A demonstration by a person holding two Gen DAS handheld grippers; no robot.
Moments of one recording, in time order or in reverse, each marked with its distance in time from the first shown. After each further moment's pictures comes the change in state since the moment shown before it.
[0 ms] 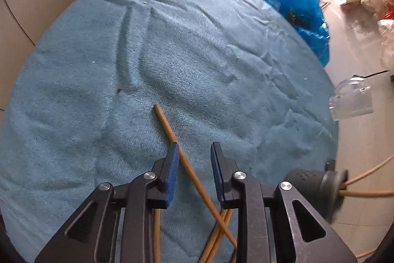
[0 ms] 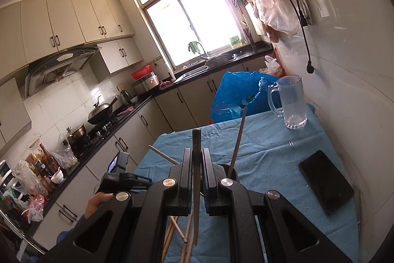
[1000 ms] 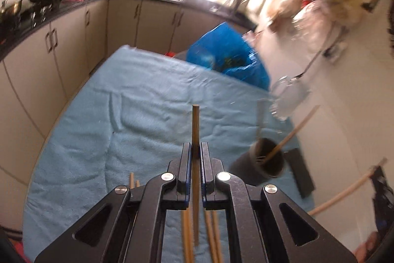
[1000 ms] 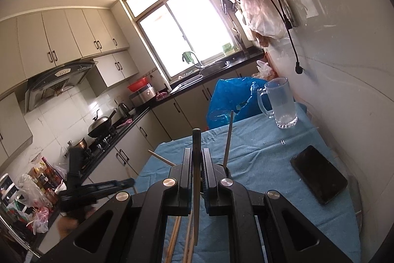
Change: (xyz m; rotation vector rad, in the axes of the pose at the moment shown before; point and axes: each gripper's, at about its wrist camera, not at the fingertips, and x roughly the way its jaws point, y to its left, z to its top) left arm -0.158 -0.054 -0.113 0.308 -0.474 -0.133; right arm -0.037 -0.009 -0.009 0.059 -0.068 -0.014
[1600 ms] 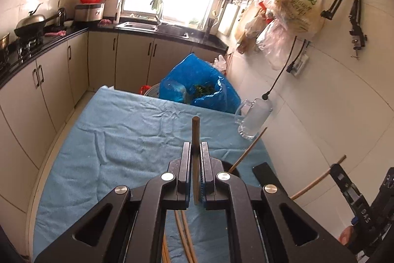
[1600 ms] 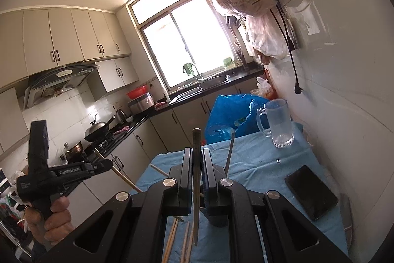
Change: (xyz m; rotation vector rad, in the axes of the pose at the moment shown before) left arm -0.067 -0.056 0.028 0.099 -0.129 -0.089; right arm -0.016 0.020 0.016 -0.064 -0.069 -0.027
